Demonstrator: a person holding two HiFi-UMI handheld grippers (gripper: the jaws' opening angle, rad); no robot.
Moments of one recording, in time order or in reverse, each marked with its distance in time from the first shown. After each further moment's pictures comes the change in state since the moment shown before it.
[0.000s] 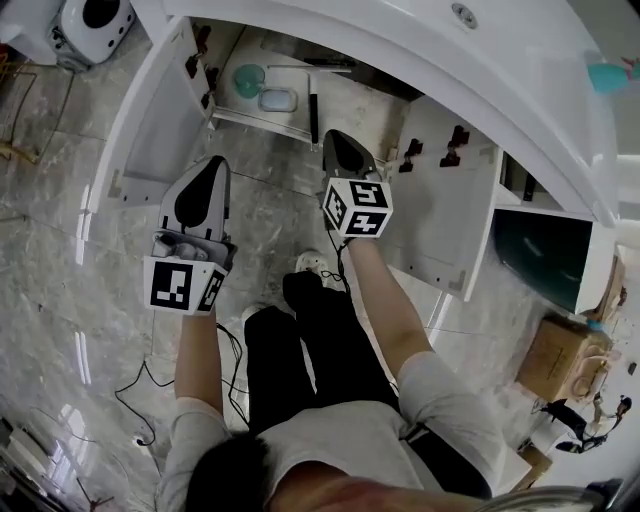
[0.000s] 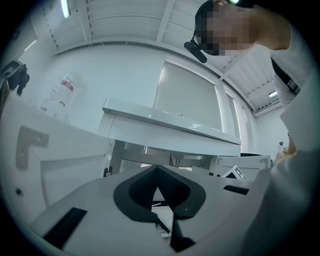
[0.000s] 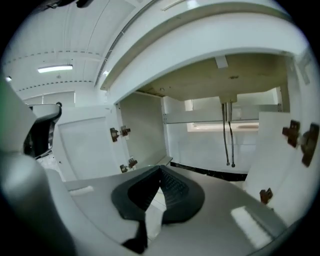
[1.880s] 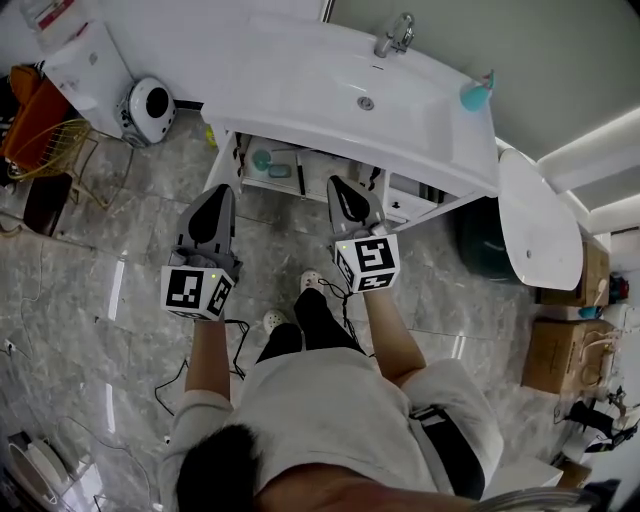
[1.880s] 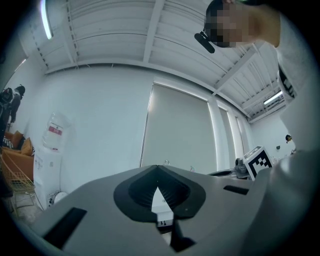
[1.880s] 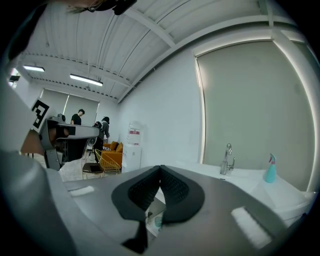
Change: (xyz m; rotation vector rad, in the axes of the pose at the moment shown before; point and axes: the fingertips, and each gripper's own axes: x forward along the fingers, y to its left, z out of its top) left arm -0.132 -0.125 0.409 0.070 -0.094 -0.013; right arm -0.340 0.153 0.398 -0.243 -0.269 0.088
